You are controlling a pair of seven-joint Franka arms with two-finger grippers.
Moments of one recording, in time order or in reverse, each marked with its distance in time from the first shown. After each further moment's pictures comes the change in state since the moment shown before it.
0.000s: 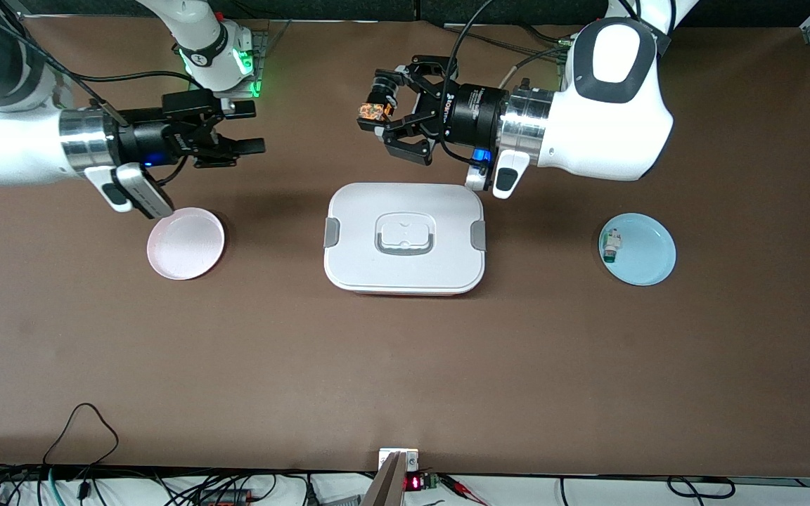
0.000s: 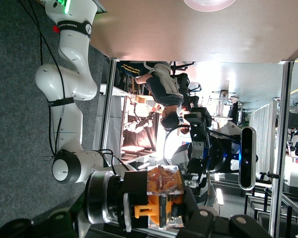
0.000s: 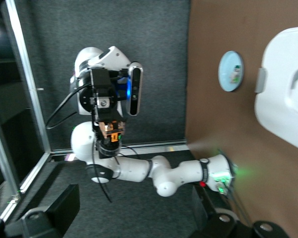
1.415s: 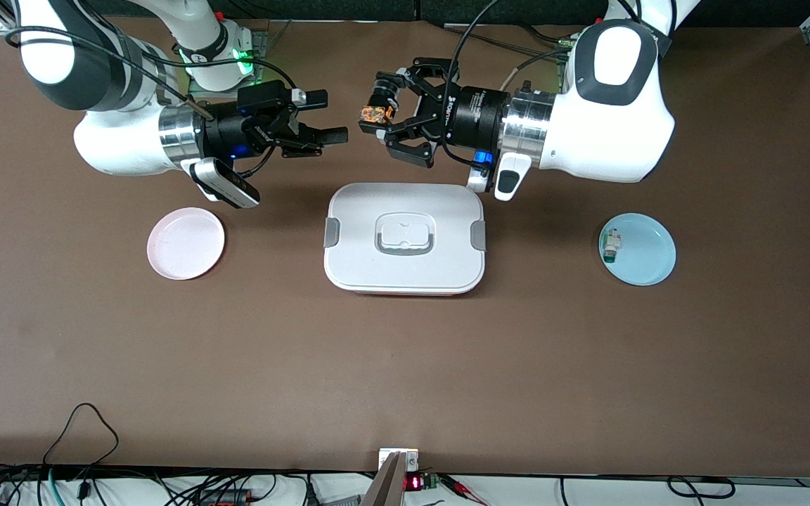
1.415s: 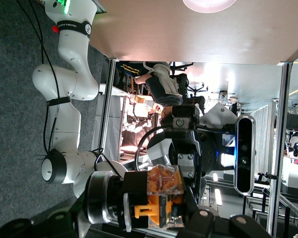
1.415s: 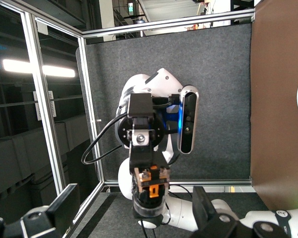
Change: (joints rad) left arm 0.000 0.002 0.004 0.000 0.000 0.000 -0.003; right arm 0.188 -0.010 0.027 -0.113 0.403 0.232 -0.129
